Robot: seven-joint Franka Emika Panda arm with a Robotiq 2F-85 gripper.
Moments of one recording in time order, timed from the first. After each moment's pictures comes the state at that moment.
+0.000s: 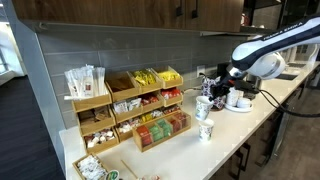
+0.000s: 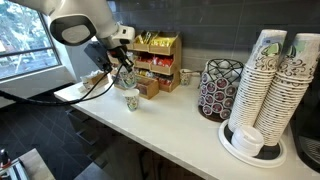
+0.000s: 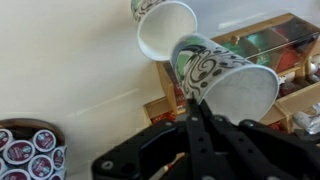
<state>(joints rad) -0.05 -0.33 -0.13 -2.38 0.43 2.51 -0.26</state>
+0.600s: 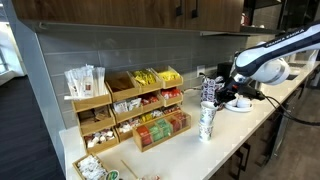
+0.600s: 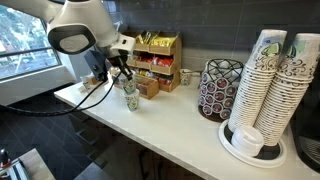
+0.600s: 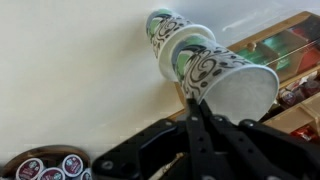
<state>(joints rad) -0.06 -0.34 -0.16 -2.45 0.42 2.53 -0.18</state>
